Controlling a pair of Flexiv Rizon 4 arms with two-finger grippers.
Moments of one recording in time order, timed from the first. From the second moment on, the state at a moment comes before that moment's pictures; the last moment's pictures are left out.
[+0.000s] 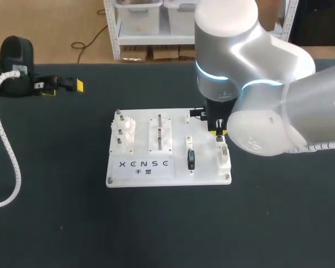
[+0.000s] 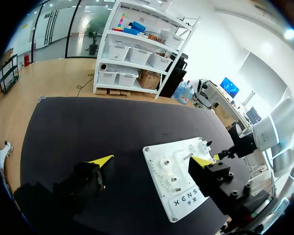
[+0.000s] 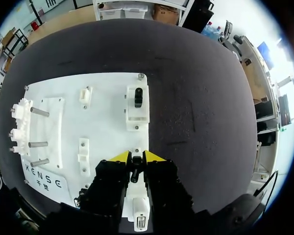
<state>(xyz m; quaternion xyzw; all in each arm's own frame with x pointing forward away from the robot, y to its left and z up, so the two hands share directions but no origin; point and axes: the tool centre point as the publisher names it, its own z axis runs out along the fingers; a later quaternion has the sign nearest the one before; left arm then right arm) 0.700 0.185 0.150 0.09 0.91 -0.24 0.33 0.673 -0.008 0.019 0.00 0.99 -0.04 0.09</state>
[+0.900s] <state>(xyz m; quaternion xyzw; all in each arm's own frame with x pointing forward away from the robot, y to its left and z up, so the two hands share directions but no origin) 0.700 0.185 0.150 0.09 0.91 -0.24 0.33 0.673 -0.014 0.010 0.03 1.00 -0.06 0.07</state>
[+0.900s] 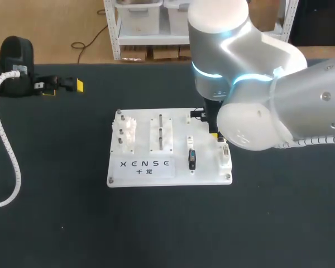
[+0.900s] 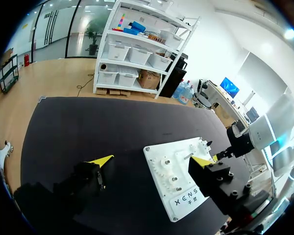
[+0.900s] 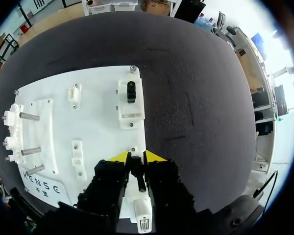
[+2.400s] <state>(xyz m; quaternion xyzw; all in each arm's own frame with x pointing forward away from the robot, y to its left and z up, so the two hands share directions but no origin) 0.700 0.185 0.150 0.09 0.91 -0.24 0.33 0.606 0.068 0.029 -0.04 1.00 -0.02 0.05</state>
